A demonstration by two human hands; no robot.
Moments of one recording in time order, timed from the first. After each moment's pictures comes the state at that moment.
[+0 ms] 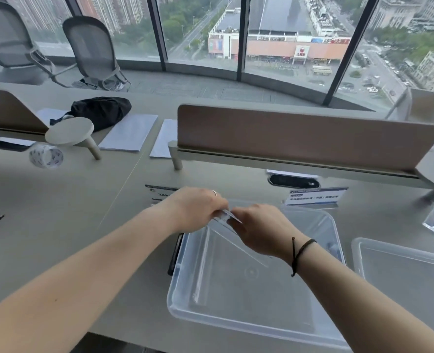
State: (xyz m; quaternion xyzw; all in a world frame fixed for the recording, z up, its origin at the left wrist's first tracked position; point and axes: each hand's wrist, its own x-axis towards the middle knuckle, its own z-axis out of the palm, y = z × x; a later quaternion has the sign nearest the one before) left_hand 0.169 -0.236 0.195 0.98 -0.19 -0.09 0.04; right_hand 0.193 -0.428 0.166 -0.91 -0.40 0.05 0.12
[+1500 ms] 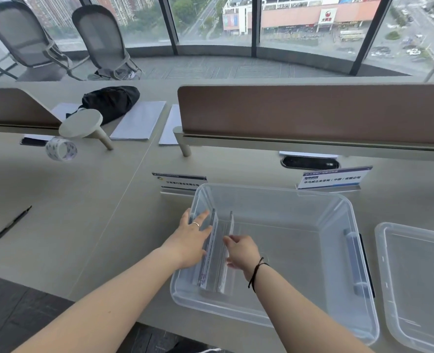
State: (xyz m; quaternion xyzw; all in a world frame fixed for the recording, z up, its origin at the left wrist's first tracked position) left_hand 0.121 -0.238 0.076 0.95 0.02 -0.30 0.00; right_hand 0.159 -0.381 -0.004 -0.77 0.10 0.38 0.50
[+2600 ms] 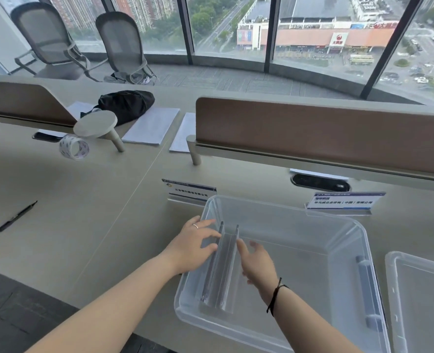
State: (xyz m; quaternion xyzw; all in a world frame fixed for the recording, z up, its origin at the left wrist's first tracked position) left_hand 0.120 -0.211 0.072 0.94 0.08 -0.13 0.31; right_hand 0.164 -0.392 0.022 -0.82 0.09 0.33 0.46
